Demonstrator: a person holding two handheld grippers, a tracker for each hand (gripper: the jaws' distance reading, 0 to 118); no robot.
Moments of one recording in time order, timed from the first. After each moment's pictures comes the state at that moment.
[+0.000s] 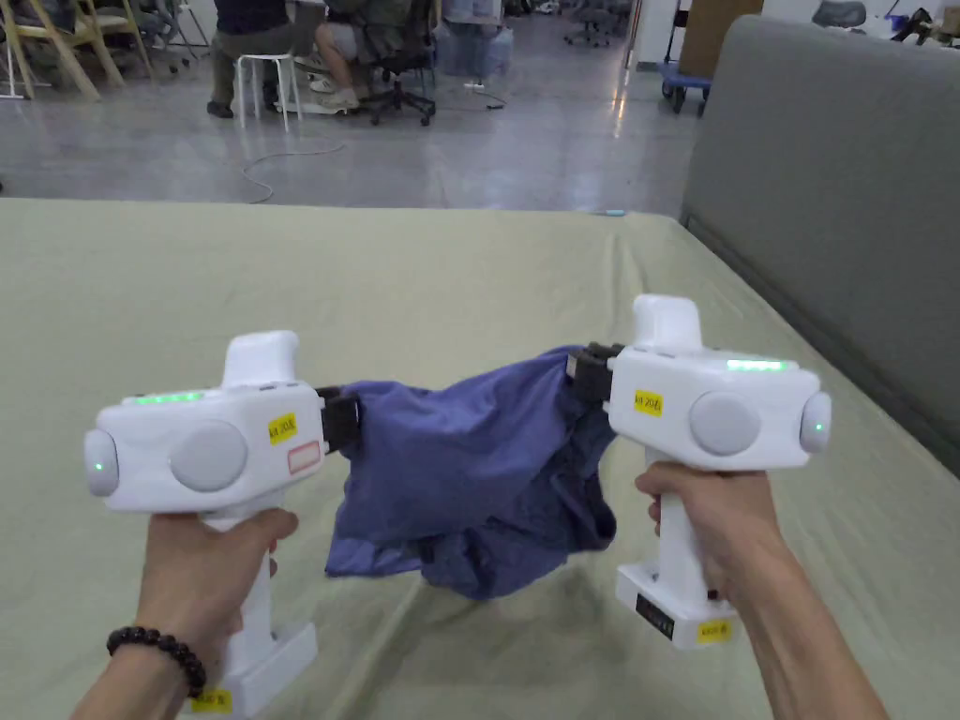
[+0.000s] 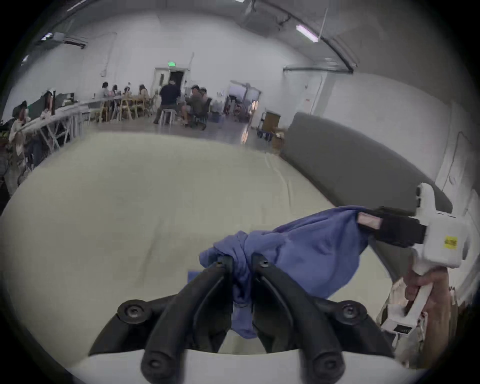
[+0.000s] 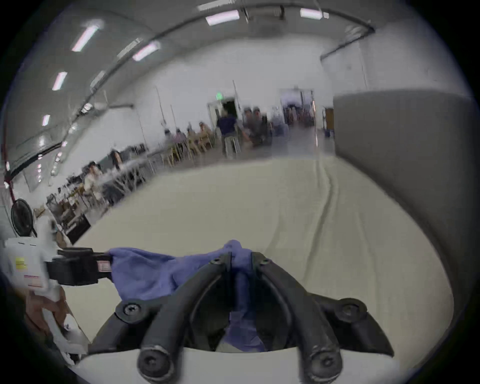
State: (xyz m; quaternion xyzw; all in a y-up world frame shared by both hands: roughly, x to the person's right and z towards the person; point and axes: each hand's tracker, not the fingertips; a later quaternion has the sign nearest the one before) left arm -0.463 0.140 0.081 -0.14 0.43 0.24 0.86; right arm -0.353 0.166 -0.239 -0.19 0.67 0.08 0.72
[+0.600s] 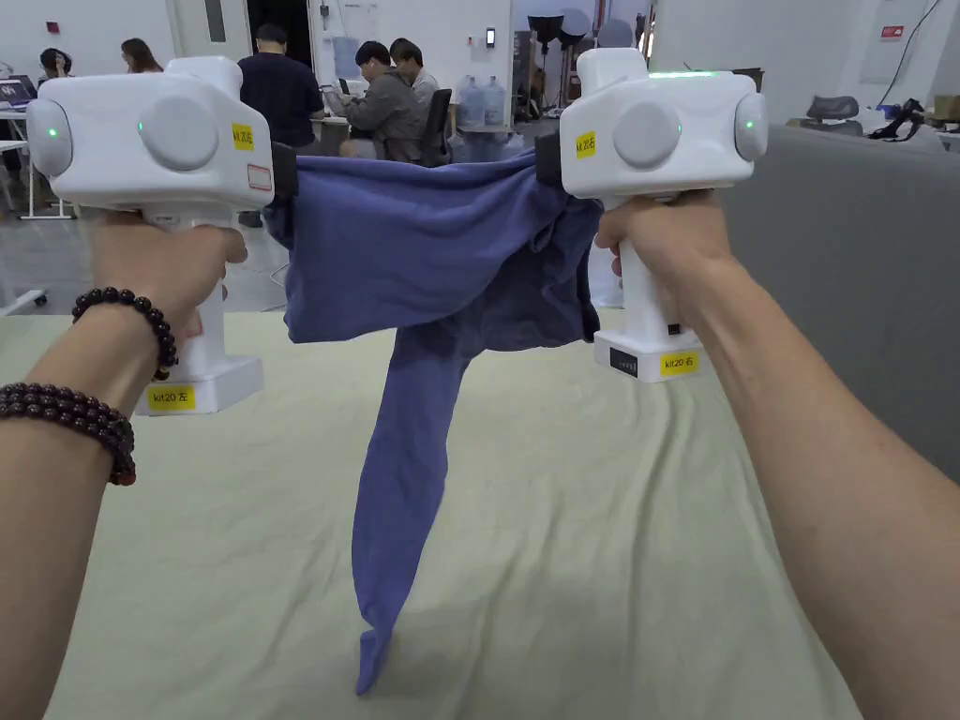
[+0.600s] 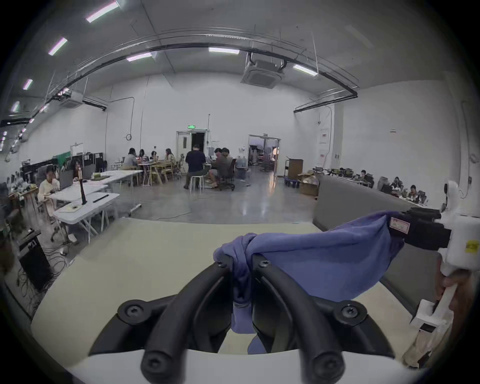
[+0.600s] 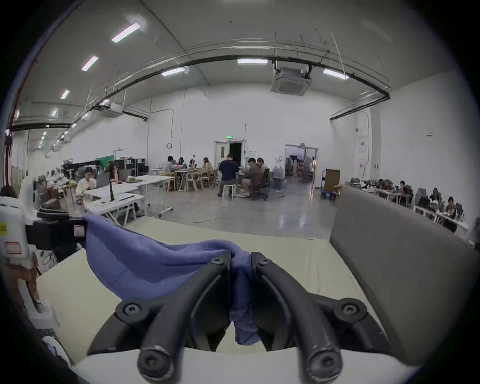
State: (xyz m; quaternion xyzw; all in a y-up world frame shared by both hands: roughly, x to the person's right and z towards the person) left arm -0.565 0.361 0.079 -0.09 0.54 0.10 0.83; right arm -0.480 0.366 -0.223 -0.07 0.66 0.09 0.74
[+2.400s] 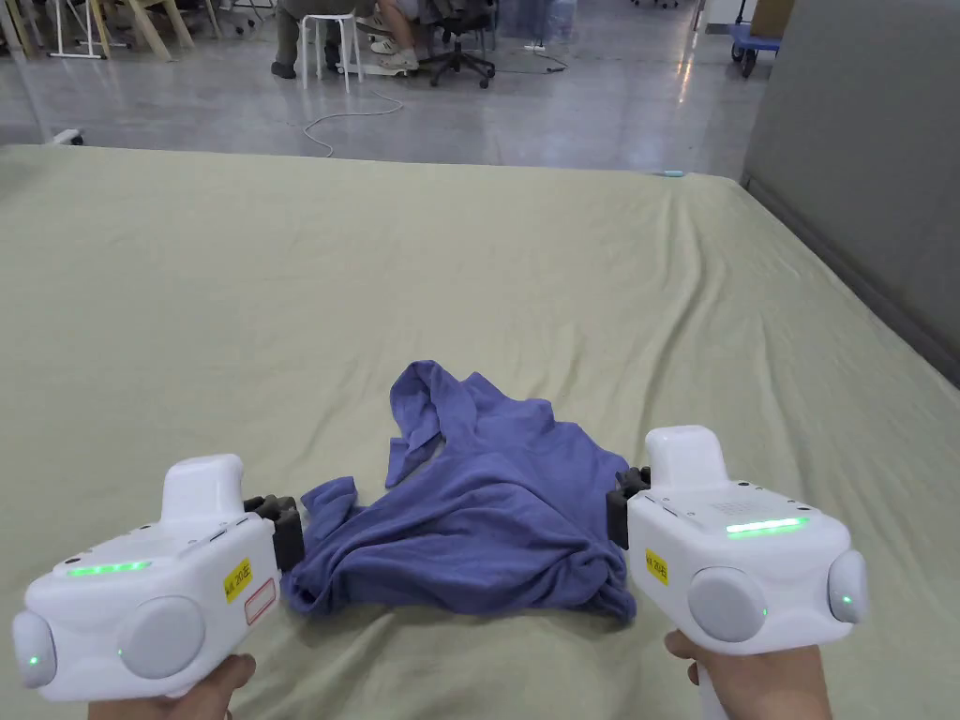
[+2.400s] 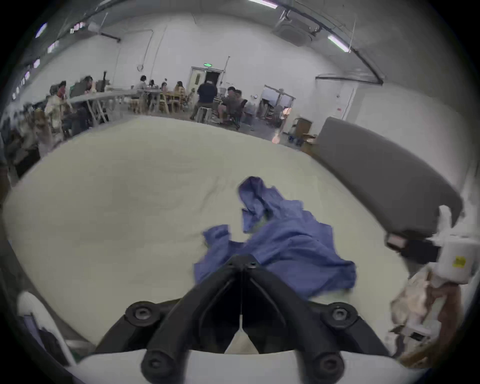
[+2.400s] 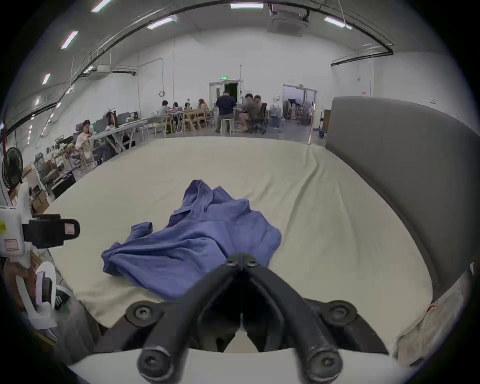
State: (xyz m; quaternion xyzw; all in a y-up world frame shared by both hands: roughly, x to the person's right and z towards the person) left arm -0.314 0.045 0.171 -0.17 0.54 0.25 0.78; right arm -0.226 0.053 -0.160 -0.22 0.62 0.20 0.73
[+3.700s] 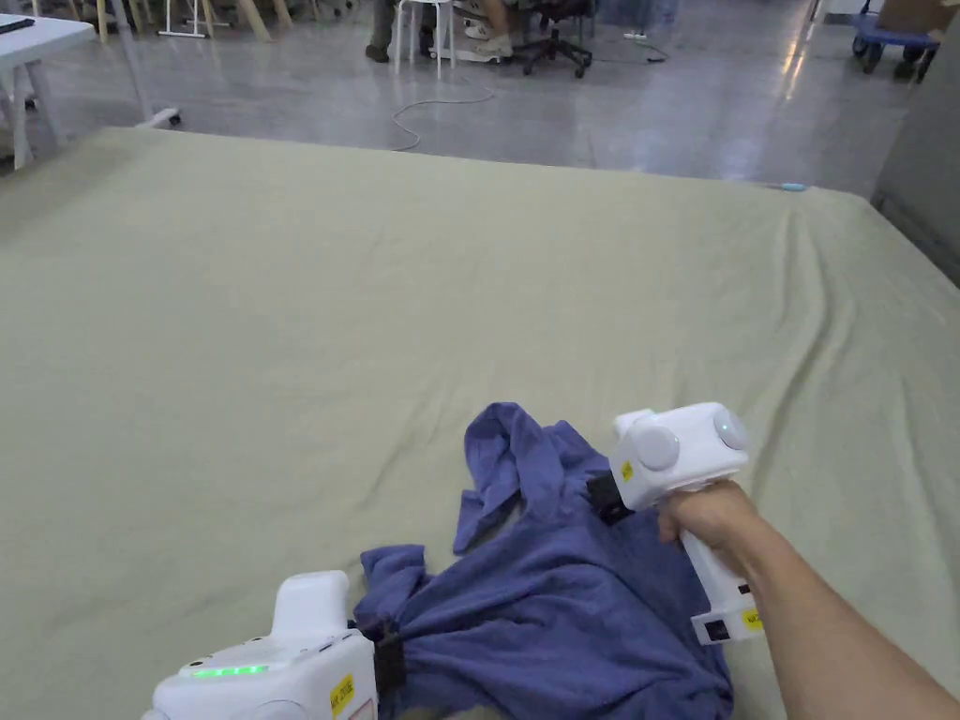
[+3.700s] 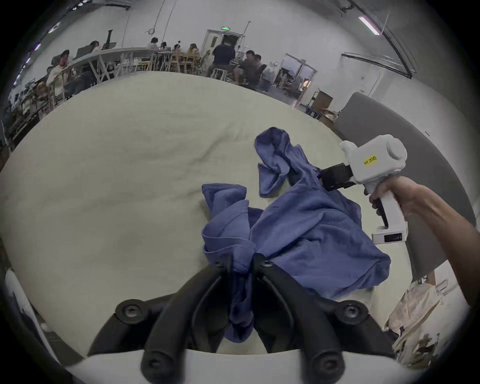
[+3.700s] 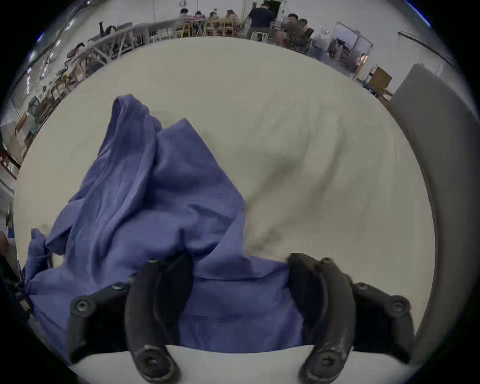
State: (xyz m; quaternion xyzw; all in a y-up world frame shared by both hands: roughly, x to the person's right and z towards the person) left arm -0.373 -0.027 0.146 -0.23 0.50 0.38 0.74; right arm -0.541 -0.046 -0.208 -0.33 0.60 0.44 0.59
